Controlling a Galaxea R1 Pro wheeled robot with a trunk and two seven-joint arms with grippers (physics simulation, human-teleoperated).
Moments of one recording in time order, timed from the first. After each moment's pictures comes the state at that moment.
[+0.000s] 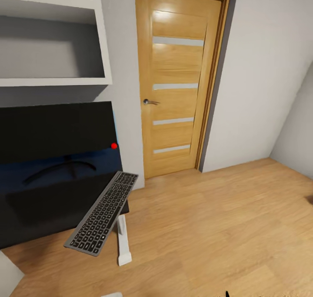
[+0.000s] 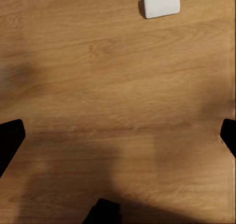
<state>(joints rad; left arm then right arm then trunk) -0.27 -0.07 -0.59 -0.35 0.62 -0.09 0.52 -0.28 -0.10 0.14 -0.10 -0.49 -0.65 0.05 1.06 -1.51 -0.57</state>
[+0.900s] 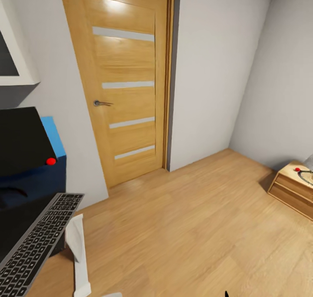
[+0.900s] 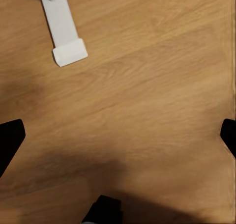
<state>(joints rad) -0.27 -0.07 -0.60 -0.35 0.63 -0.10 0.52 -0.28 -0.09 0.14 -0.10 -0.49 -0.65 0.05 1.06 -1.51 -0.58</state>
